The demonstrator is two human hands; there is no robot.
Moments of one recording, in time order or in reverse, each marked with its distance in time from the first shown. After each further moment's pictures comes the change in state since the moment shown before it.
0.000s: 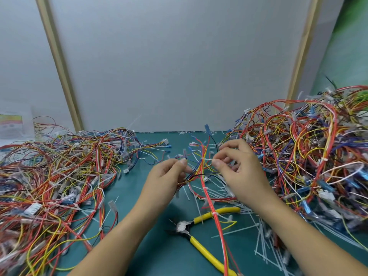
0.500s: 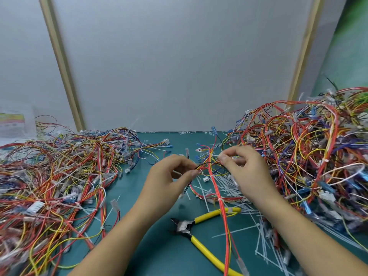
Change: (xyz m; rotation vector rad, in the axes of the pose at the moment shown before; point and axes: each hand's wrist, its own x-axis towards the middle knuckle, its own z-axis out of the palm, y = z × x) left_hand -0.001 -0.004 -0.008 0.323 -0.047 0.376; right_hand 0.004 0.006 -0.003 0.093 0.071 0.157
